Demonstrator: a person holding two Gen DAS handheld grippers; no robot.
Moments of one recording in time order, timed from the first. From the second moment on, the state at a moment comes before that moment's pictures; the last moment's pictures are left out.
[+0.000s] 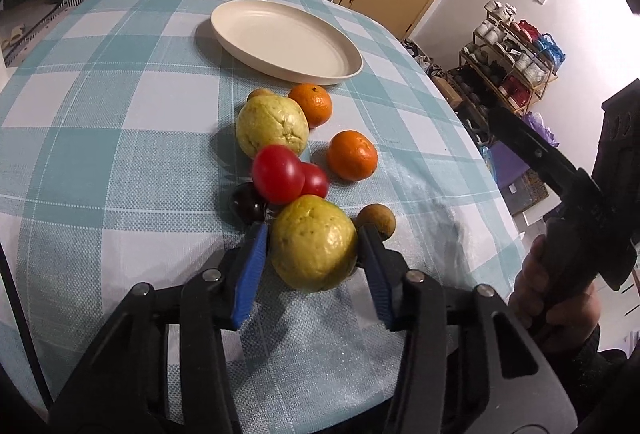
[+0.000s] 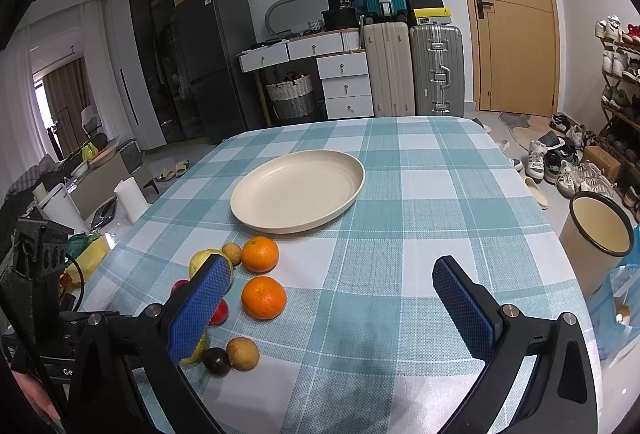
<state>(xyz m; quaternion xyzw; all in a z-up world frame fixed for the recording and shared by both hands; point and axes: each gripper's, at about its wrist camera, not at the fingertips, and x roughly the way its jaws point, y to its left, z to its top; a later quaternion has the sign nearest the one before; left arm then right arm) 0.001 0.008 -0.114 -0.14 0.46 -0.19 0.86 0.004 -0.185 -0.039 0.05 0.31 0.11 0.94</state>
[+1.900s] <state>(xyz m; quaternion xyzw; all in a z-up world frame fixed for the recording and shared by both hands) 0.002 0.123 -0.033 -0.18 0.35 -0.16 0.91 0.062 -0.109 -0.059 0.12 0.43 0.27 0.85</state>
